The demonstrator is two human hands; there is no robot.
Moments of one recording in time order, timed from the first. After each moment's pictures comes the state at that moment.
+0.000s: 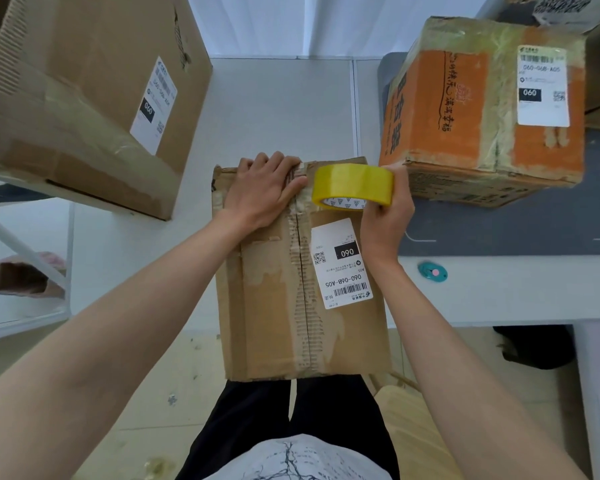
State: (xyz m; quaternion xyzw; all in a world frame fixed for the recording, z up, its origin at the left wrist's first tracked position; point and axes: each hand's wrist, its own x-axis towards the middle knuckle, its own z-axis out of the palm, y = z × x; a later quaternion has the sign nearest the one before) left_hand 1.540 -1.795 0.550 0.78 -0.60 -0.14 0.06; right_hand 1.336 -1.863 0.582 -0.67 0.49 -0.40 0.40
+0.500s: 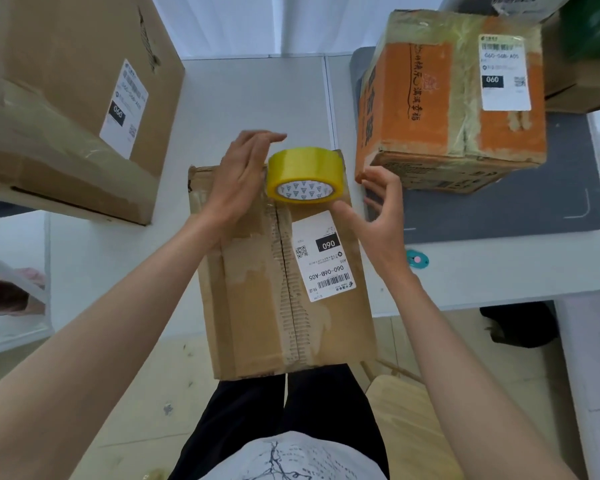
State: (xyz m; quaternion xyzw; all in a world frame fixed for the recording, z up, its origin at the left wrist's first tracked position) left_hand 1.526 -1.799 0.596 0.74 -0.45 -0.30 0.40; right_hand 1.284 -1.861 0.584 -0.66 0.47 -0.29 0.51
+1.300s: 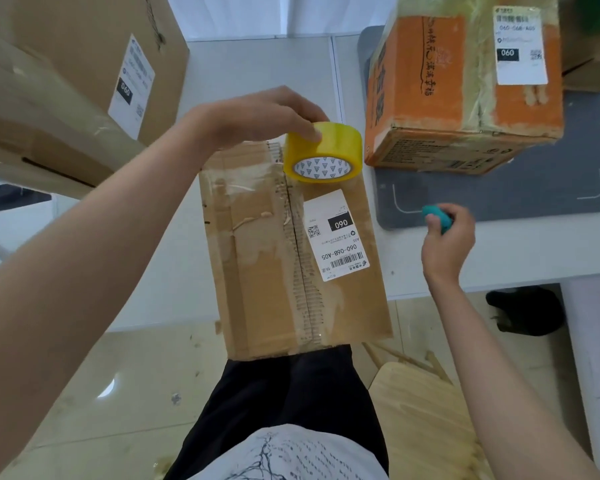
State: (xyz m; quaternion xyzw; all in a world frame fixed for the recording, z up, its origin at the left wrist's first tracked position) left_hand 1.542 -1.843 0.688 0.64 -0.54 -0.54 0.12; right_hand 1.199 -1.851 0.553 -0.59 0.69 -0.27 0.31
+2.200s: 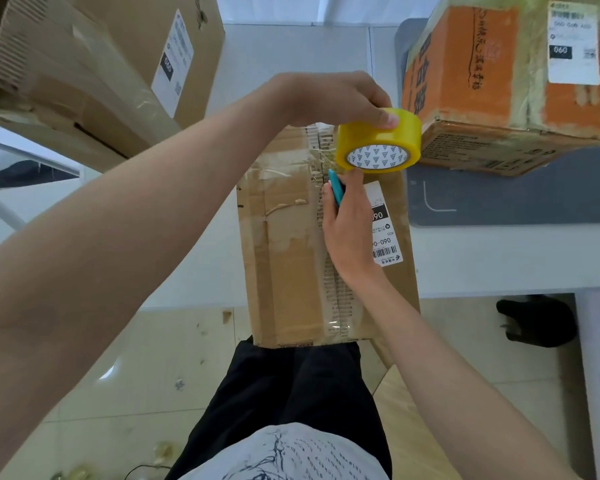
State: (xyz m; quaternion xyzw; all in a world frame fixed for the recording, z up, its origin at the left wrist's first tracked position) left_hand 1.527 -1.846 0.690 0.62 -0.56 -0.54 0.12; right_hand 1.368 -1.765 0.580 -0.76 0.48 -0.26 0.36
